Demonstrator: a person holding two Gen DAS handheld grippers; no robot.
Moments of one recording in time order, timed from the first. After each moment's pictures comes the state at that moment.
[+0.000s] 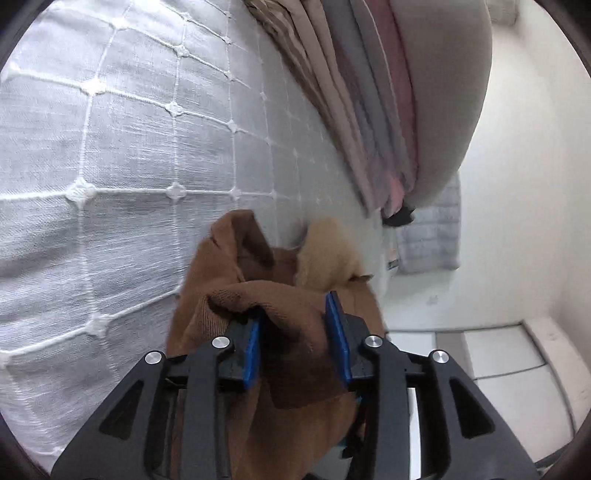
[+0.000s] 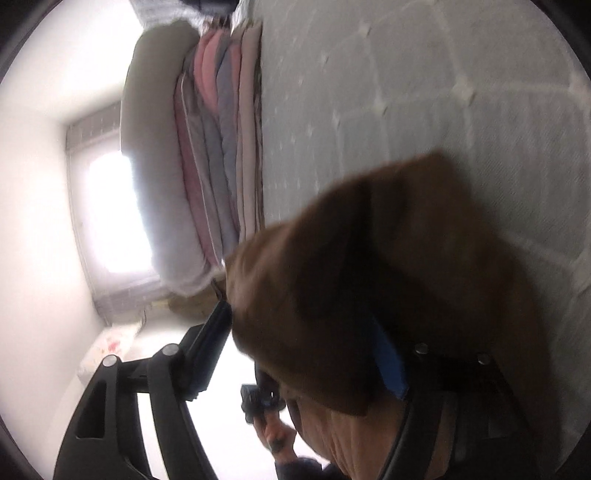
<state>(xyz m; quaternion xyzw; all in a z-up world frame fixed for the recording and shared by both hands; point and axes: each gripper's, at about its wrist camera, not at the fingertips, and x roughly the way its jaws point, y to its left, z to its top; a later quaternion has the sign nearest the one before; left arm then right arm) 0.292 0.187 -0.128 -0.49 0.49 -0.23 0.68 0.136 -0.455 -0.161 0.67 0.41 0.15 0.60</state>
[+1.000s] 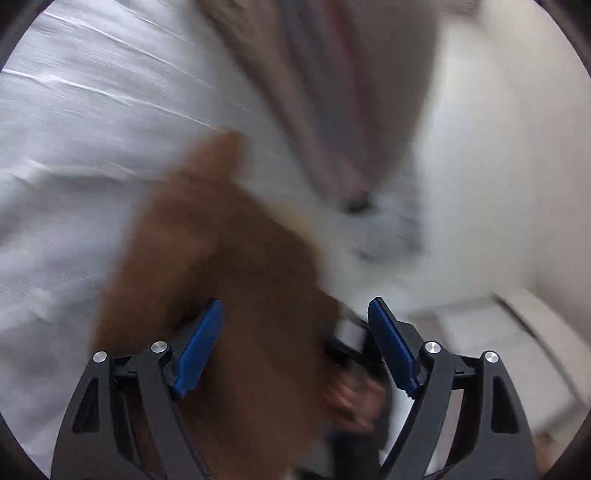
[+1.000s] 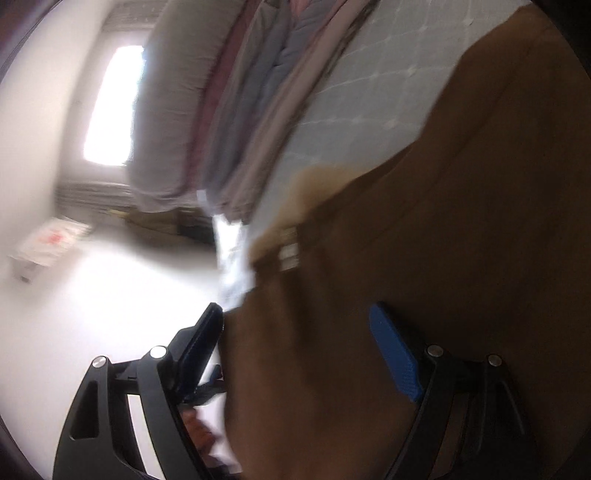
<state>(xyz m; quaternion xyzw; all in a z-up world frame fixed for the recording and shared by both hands) 0.277 0.174 -0.126 -0.46 0.47 -0.25 0.71 0.240 -0.333 -0.151 0.47 0.44 0.20 0.74</state>
